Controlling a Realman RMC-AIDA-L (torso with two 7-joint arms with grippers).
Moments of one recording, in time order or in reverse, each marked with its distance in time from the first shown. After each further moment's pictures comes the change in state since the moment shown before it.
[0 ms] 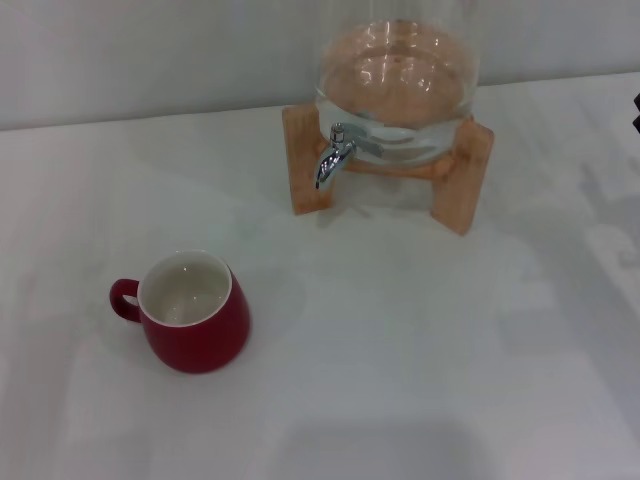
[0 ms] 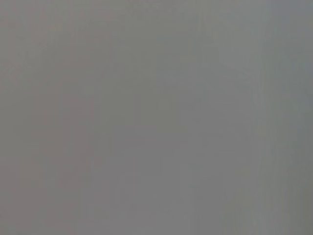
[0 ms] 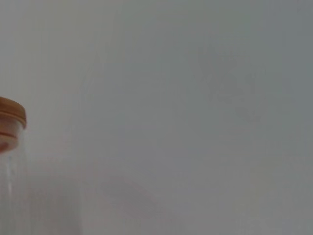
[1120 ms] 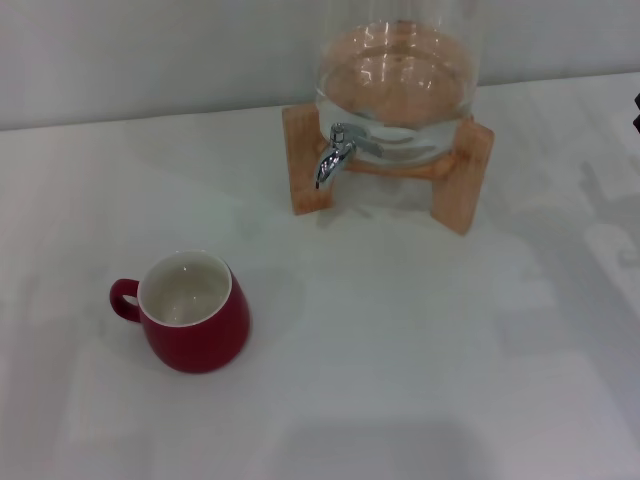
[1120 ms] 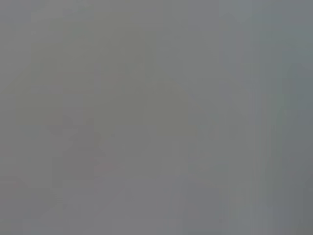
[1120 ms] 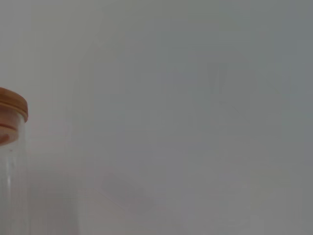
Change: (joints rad) left arm 0.002 0.000 0.012 -0.010 0.010 0.000 0.000; right arm 0.001 0.002 0.001 -0.006 0.003 0.003 -0.039
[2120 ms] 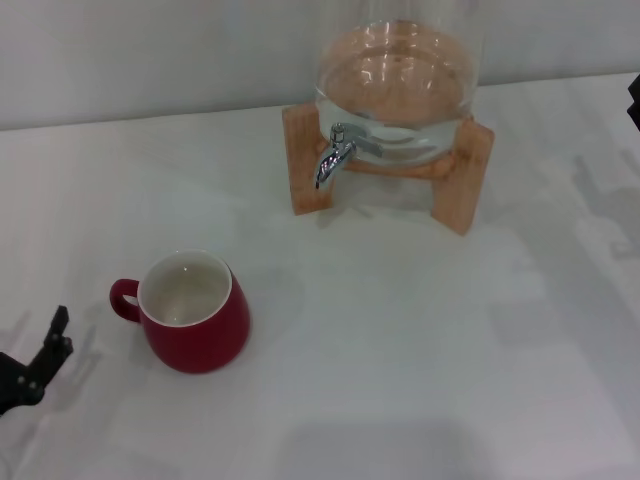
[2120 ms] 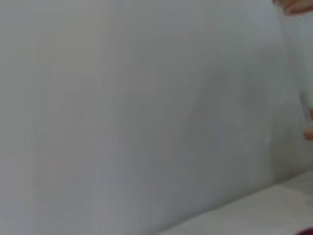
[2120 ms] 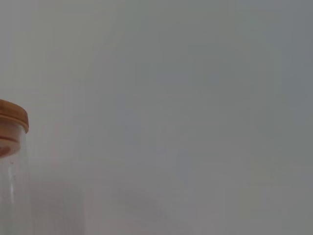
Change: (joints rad) left arm -0.001 0.004 0.313 -0.093 0.077 -0.035 -0.001; right arm 0.021 -0.003 -0.001 -0.007 -0.003 0.011 0.047
